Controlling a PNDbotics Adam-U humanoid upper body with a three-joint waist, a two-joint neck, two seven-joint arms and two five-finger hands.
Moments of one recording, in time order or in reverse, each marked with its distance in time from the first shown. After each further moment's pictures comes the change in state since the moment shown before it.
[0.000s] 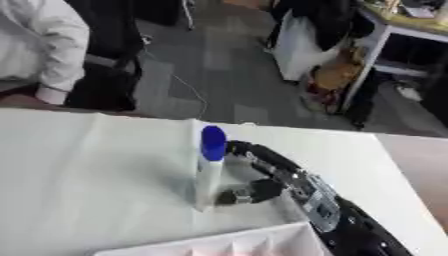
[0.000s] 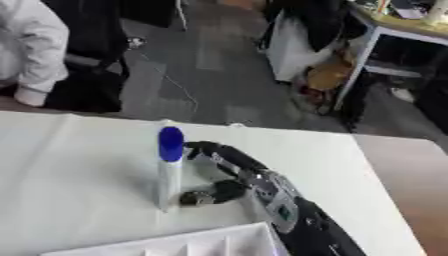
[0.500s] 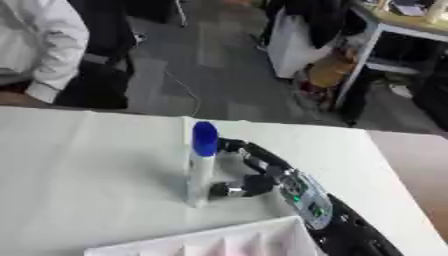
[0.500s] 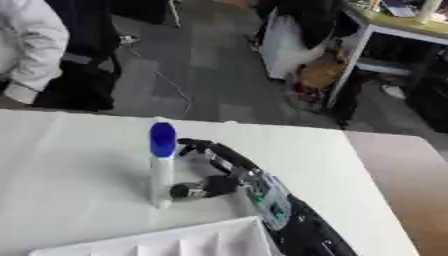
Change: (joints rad) left arm 0.005 0.000 0.001 0.000 0.000 -0.003 0.001; right arm -0.007 0.008 0.026 -0.050 -0.072 0.057 0.044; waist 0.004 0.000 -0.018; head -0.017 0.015
